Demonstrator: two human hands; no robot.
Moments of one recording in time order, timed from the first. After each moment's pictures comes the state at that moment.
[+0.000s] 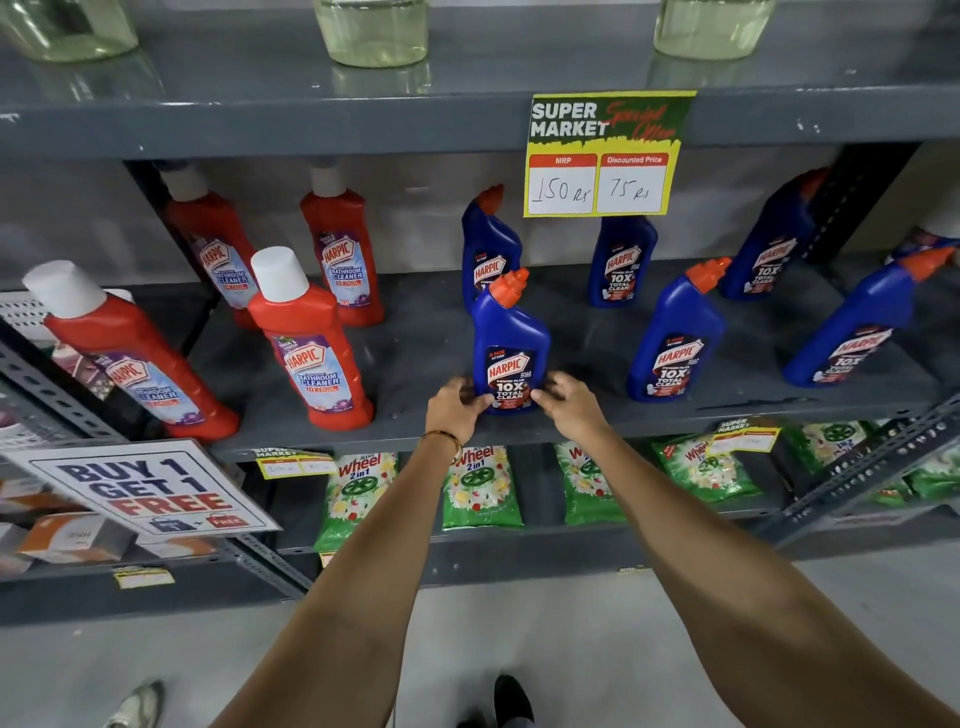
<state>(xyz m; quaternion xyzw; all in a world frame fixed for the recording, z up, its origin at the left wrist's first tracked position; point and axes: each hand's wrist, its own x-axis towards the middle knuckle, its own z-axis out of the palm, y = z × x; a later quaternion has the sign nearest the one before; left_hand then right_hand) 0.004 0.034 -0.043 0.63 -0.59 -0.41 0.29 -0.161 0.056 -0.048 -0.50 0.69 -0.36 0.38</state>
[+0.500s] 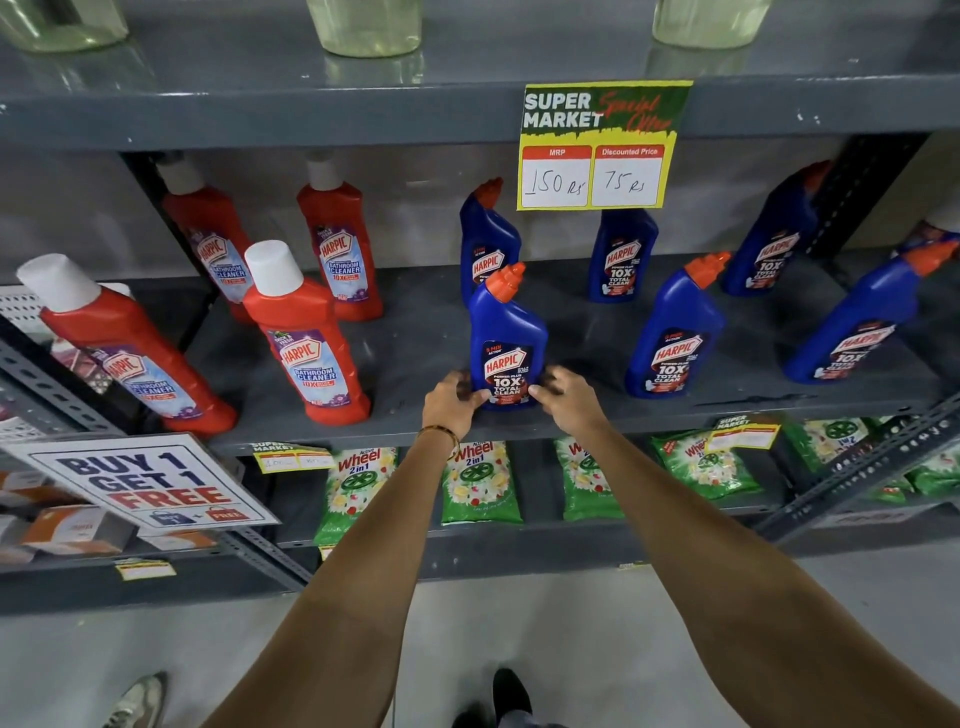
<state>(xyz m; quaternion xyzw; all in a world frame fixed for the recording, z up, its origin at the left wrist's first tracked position) 0.003 0.033 -0.044 0.64 -0.58 -0.41 0.29 -0.163 0.051 -0.049 -0.50 0.70 -0.35 0.38</state>
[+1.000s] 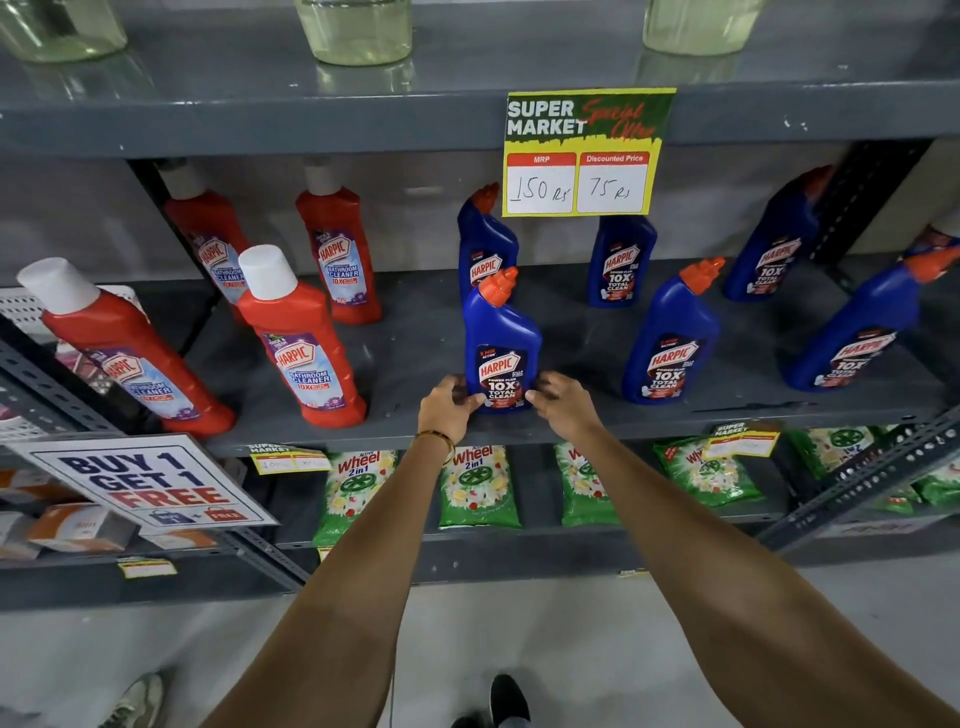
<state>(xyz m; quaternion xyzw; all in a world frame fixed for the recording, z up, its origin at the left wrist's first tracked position) 0.000 0.036 -0.042 0.64 -0.58 -0.41 0.29 -0.166 0.052 -0.045 -0.49 0.68 -0.35 0.41</state>
